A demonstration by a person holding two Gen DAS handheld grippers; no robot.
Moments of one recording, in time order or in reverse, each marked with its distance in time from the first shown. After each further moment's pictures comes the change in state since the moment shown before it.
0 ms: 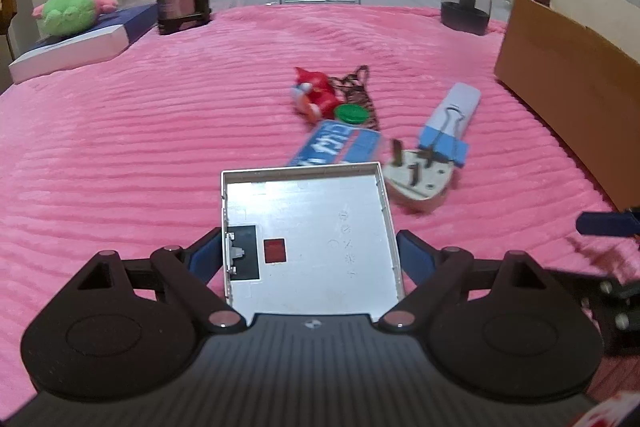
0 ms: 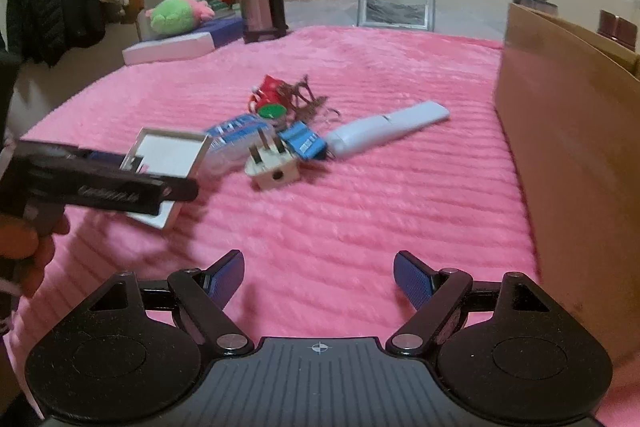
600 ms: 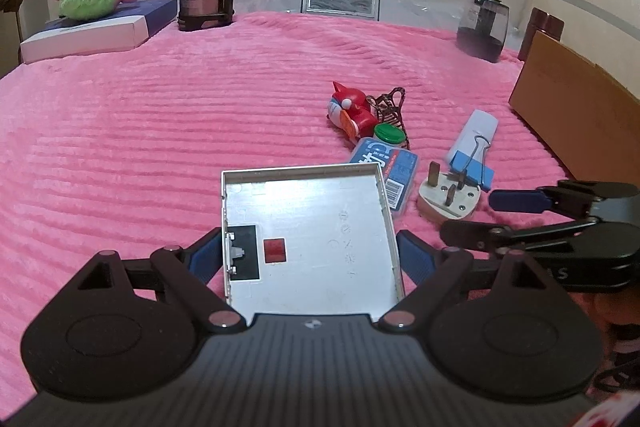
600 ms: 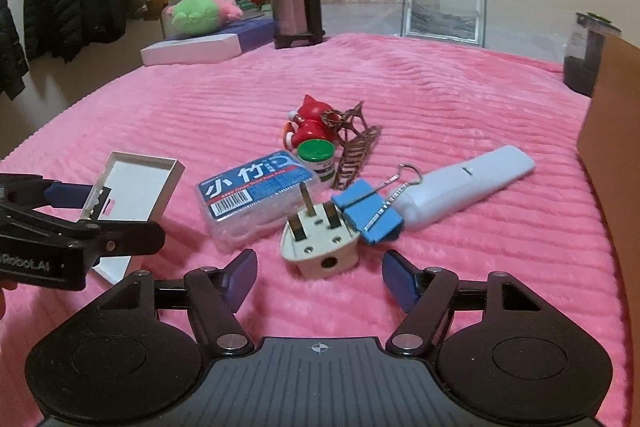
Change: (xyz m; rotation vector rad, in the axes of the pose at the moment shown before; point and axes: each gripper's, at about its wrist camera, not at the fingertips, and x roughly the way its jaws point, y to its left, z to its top) left arm -0.007 0.037 0.002 -0.084 -0.027 -0.031; right arm 0.082 0.023 0.045 -0.063 -0.007 0.070
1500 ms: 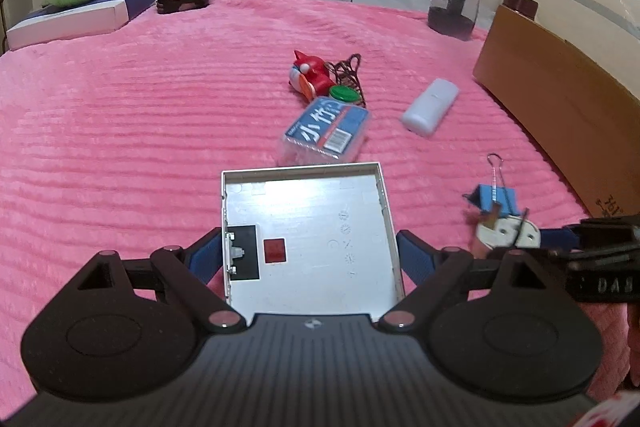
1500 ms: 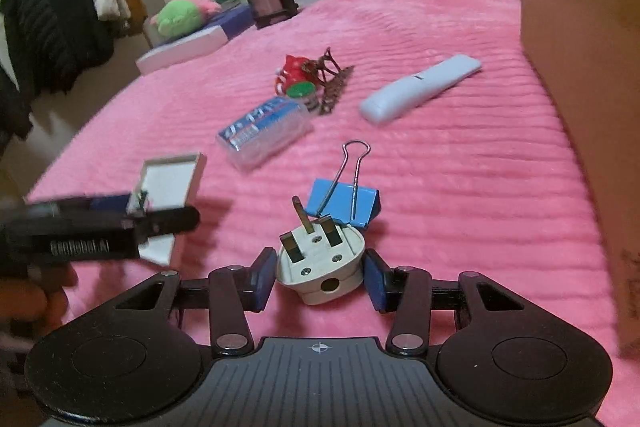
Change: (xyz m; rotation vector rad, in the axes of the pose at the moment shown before) left arm -0.021 -0.027 -0.029 0.018 0.046 -0.054; right arm -0.081 -0.013 -0.048 0.206 0.086 0.044
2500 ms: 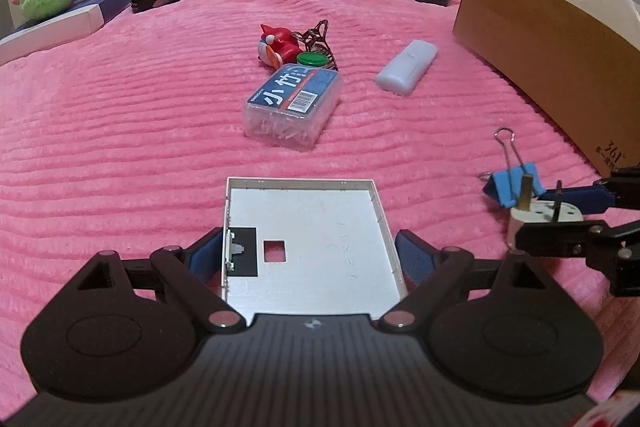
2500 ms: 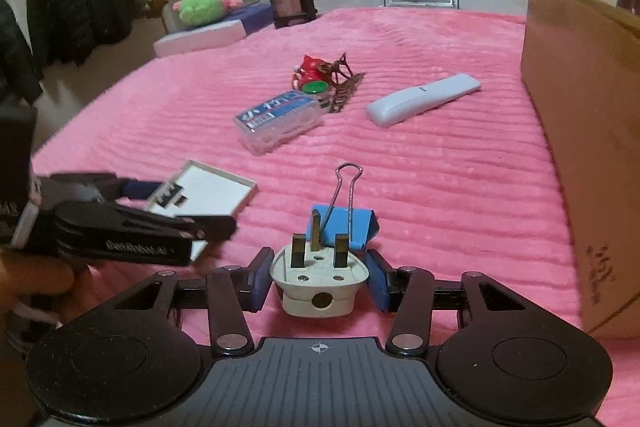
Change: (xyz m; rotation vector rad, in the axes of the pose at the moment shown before) left arm 0.017 -0.022 -0.019 0.106 0.033 0.004; right arm -0.023 0.012 -0.016 -0.117 -0.015 -0.024
